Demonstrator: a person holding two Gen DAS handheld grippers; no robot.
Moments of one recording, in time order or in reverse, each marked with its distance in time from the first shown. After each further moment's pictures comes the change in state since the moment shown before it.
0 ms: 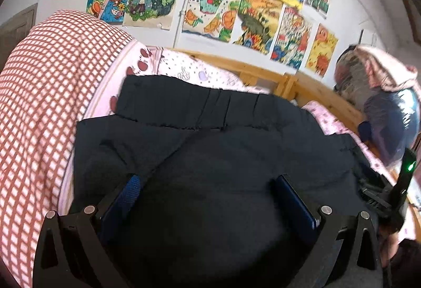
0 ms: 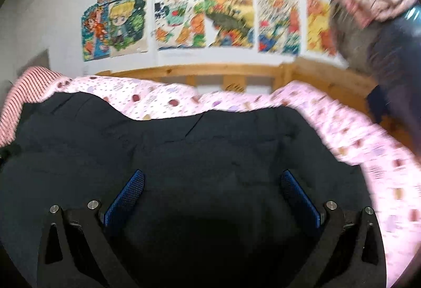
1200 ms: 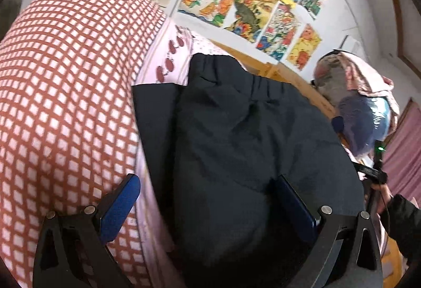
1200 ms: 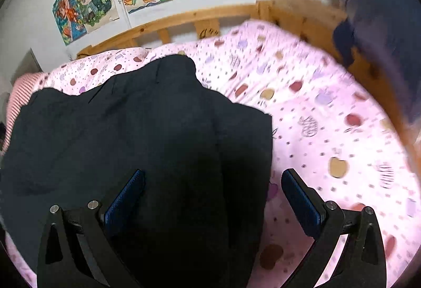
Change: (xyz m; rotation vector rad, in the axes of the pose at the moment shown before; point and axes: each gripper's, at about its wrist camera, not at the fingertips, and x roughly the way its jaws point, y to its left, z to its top) left arm -0.009 0.090 -0.001 -0.054 0.139 -0.209; right arm 0.013 -0.151 0.029 0.164 0.406 0.150
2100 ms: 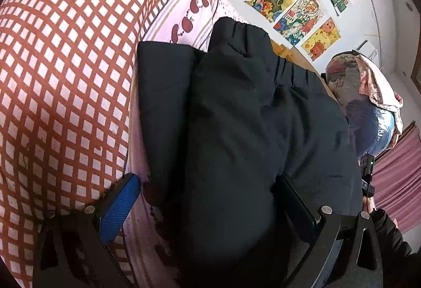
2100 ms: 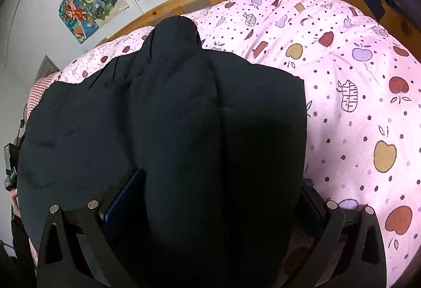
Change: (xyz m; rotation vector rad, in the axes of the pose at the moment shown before) left arm 0.036 0.021 0.007 -0.168 0.193 -0.019; right arm 0.044 -0.005 -0.013 0.064 0.111 0.169
